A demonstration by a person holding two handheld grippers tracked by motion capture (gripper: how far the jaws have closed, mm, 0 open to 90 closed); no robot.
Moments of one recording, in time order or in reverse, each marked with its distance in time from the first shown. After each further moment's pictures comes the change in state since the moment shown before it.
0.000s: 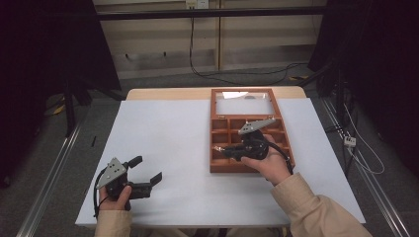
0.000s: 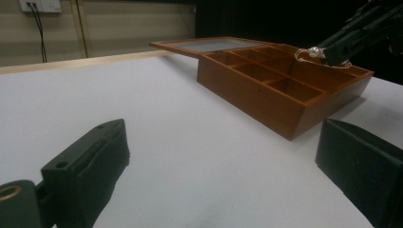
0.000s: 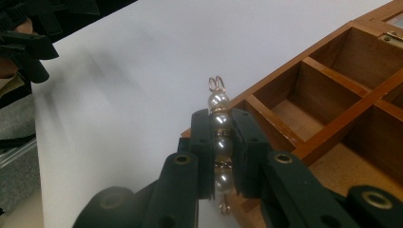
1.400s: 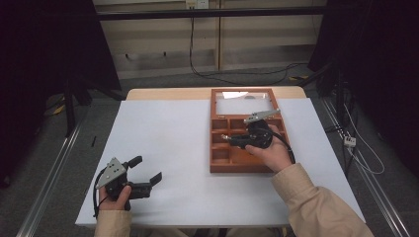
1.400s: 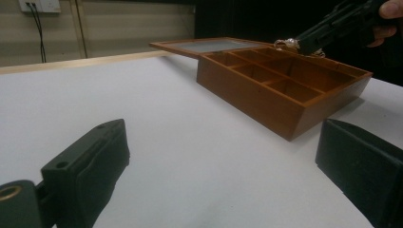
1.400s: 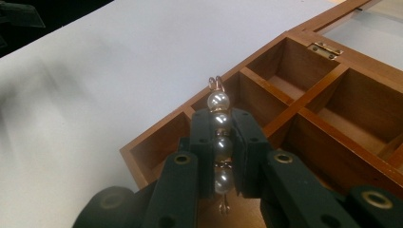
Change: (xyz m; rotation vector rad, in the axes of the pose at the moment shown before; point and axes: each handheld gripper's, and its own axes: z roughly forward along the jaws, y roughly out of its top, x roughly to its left) left arm 0.000 0.000 0.000 -0.002 -0.003 -0.002; right arm -0.034 0.008 -0.001 -0.010 -0.085 0.026
